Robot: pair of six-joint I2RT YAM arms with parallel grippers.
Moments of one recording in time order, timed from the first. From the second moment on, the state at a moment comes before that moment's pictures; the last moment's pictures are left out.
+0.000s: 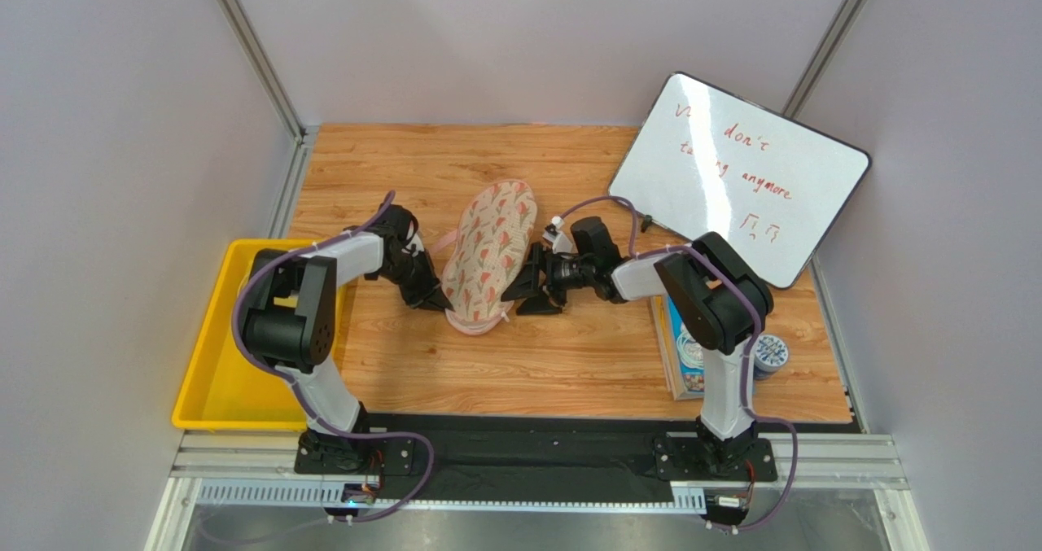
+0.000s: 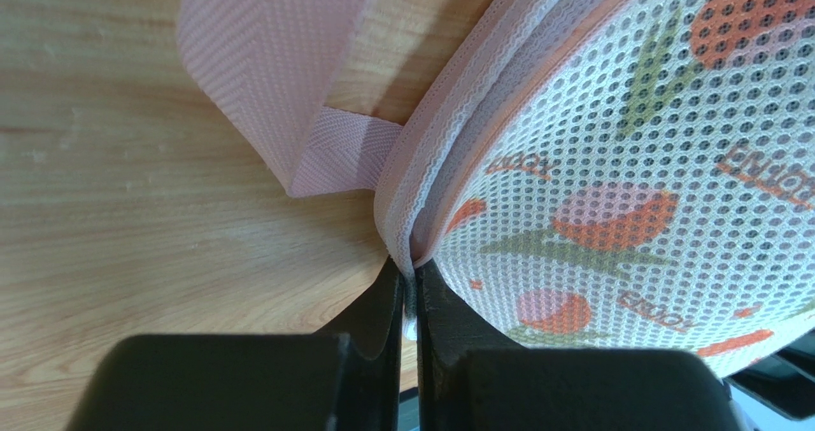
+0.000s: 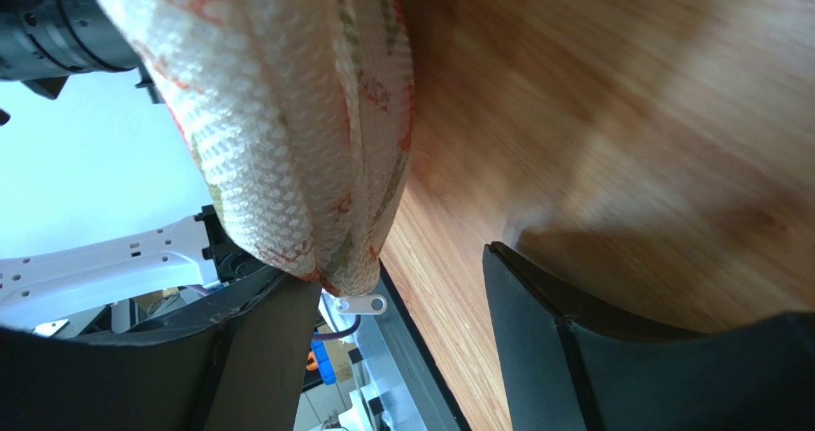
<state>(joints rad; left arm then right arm) -0.17 1.74 0.94 -0.54 0.43 -0.62 0.55 1.99 0.94 0.40 -0.84 0.99</state>
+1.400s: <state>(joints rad) -0.90 1.22 0.80 -0.42 -0.22 -0.70 0.60 1.90 0.91 0.39 -0.61 1.41</state>
